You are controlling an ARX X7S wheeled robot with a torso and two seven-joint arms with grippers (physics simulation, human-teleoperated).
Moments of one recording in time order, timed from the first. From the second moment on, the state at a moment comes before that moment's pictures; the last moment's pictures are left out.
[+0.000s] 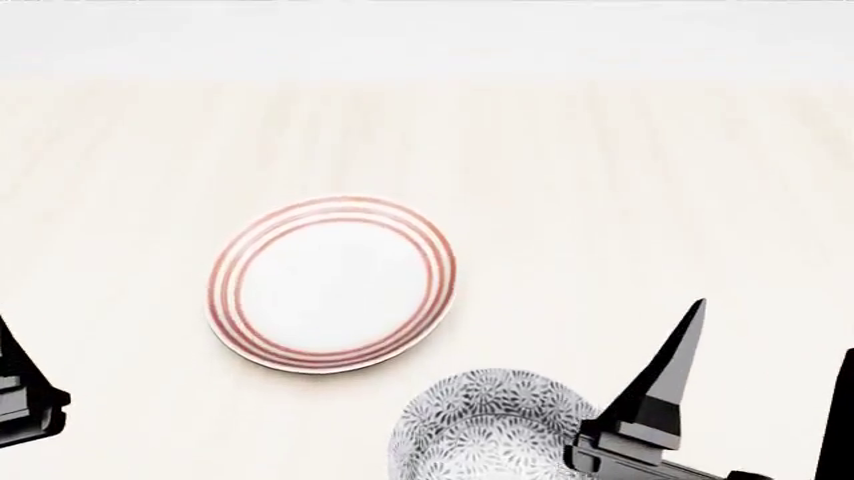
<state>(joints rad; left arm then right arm) -0.06 -0.11 -0.05 0.42 -0.07 0.02 -0.28 0.04 0.09 0.06 -0.32 0.23 -0.26 0.21</state>
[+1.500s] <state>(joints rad) -0.42 -0.04 0.27 0.23 -0.99 -1.02 -0.44 0.03 0.18 0.00 -0.38 0.24 -0.30 0.32</state>
